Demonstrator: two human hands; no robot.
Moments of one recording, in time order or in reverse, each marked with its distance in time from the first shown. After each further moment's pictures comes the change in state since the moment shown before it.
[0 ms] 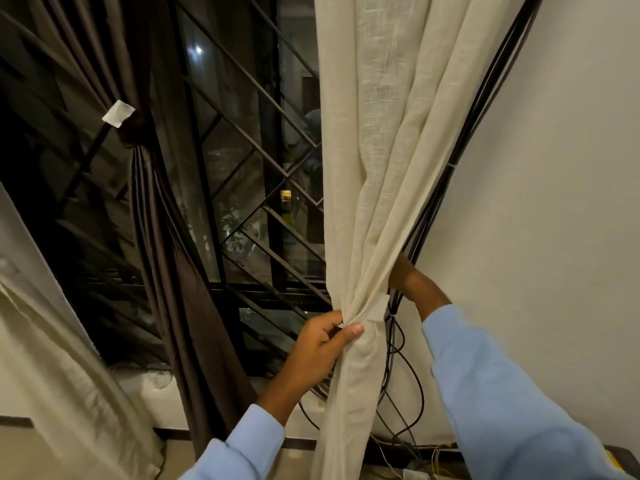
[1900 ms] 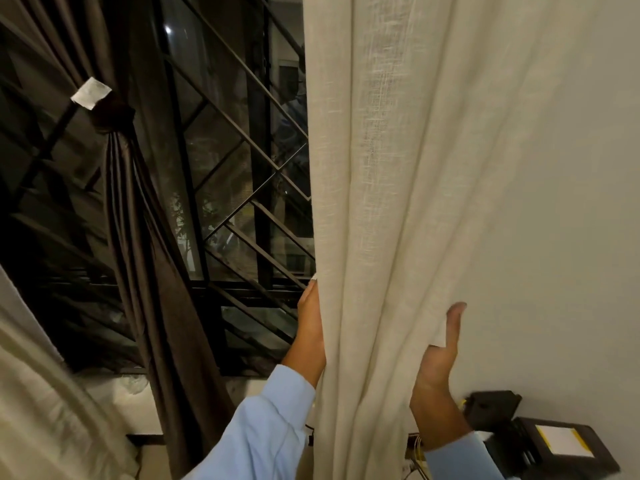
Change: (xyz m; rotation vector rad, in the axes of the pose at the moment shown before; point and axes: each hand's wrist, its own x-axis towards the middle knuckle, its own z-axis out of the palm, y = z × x) left_hand 0.057 -0.011 -0.001 -0.835 0.460 -0.567; right_hand -0.102 0.068 0.060 1.445 0.271 -0.169
